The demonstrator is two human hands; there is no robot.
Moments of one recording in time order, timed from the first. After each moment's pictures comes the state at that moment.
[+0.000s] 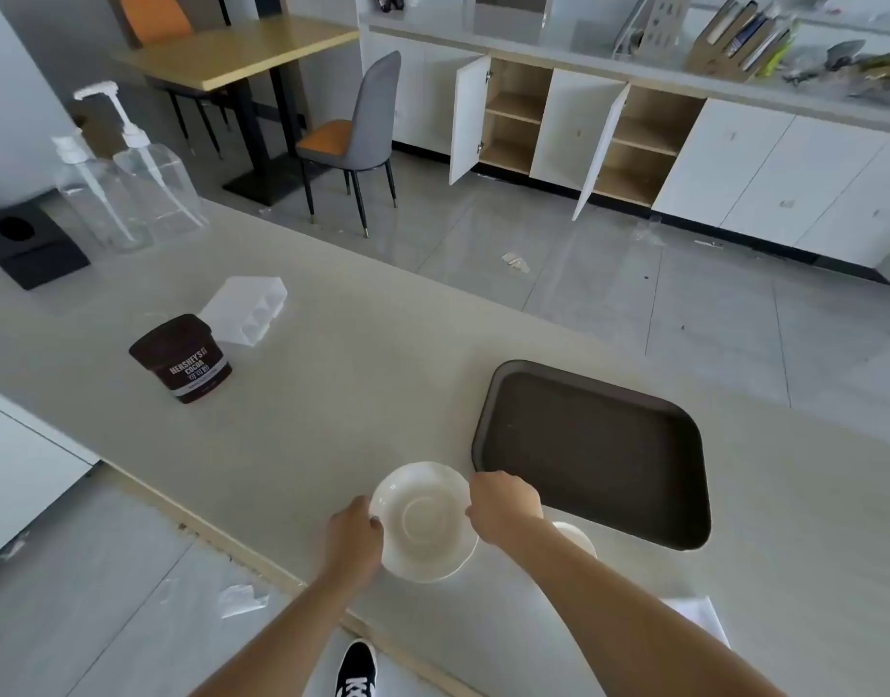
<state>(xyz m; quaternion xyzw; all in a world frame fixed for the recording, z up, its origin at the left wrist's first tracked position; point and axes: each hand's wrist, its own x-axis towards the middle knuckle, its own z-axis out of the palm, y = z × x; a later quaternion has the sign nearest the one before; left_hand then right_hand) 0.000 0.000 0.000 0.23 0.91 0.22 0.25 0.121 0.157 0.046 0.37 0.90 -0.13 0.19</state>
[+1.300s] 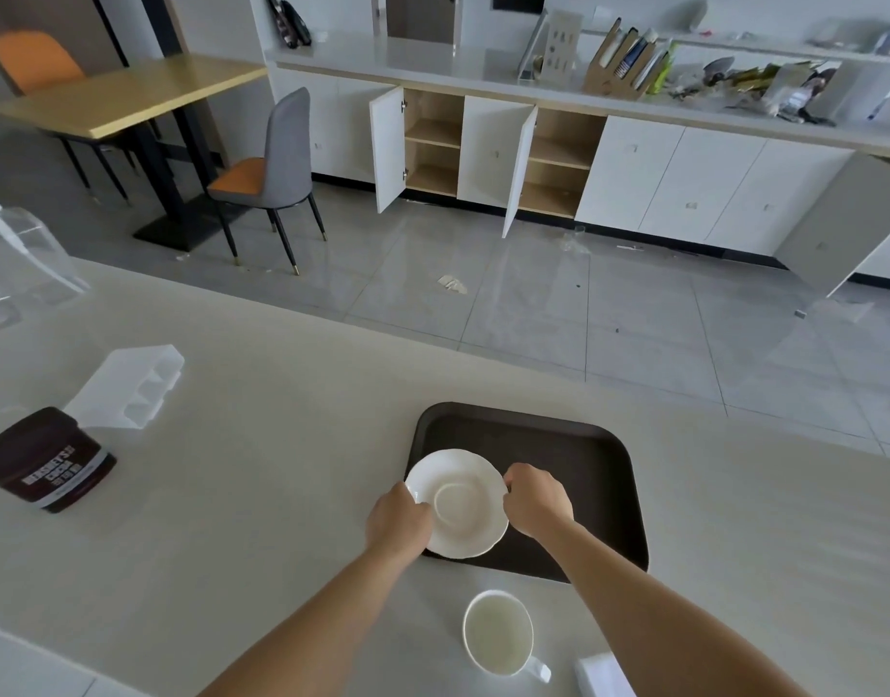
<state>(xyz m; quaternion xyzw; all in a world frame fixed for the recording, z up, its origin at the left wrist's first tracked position) 0.039 0.181 0.025 0.26 0.87 0.24 0.34 0.183 0.302 0.028 0.56 0.79 -0.23 0.06</state>
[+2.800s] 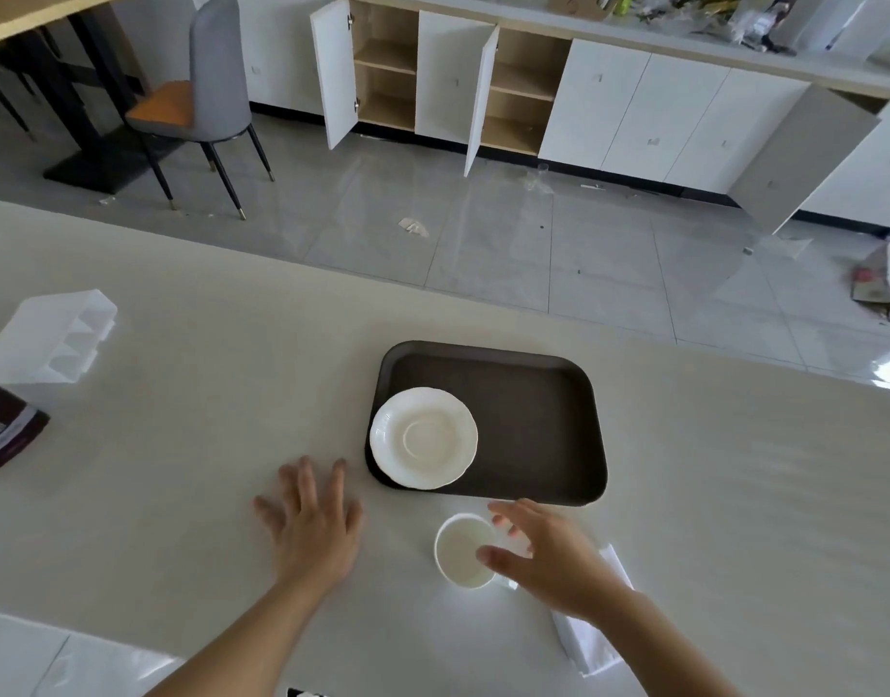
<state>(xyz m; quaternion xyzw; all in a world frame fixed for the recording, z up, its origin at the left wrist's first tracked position) 0.033 0.084 -0.046 0.42 0.90 0.03 0.14 0.298 0.196 0.049 0.43 0.83 -0.36 0.03</state>
